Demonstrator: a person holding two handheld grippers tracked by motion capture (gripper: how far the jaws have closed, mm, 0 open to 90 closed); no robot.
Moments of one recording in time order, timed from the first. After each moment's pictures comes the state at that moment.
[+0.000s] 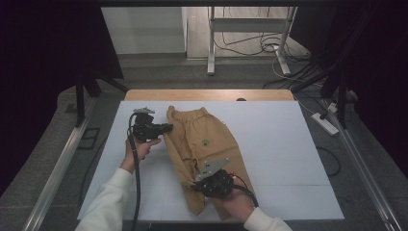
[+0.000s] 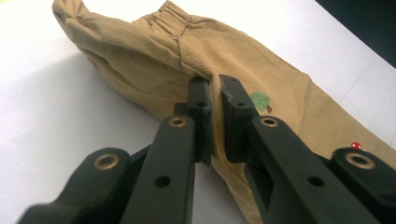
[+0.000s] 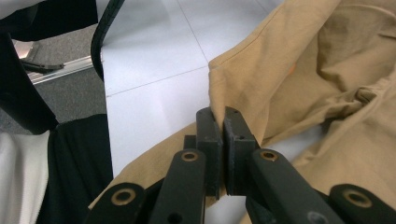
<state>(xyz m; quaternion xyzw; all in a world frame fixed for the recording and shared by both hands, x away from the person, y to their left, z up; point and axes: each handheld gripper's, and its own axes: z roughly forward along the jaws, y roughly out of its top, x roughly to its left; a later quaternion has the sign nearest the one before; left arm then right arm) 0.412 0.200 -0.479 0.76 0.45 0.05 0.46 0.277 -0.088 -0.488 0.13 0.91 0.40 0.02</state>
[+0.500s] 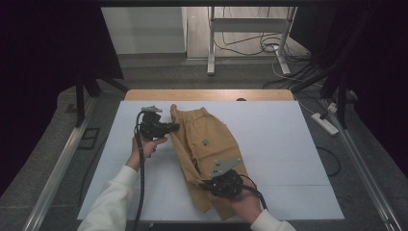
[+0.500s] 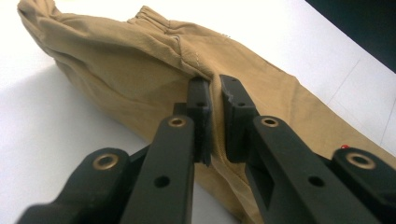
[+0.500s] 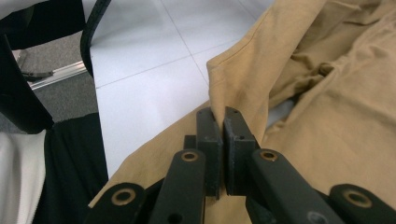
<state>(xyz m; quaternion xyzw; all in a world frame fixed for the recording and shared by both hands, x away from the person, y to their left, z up) 0.419 0.179 -0.476 0.77 0.43 0.04 0.46 0.276 -0.113 -0.485 0.16 0.90 0.40 0.04</state>
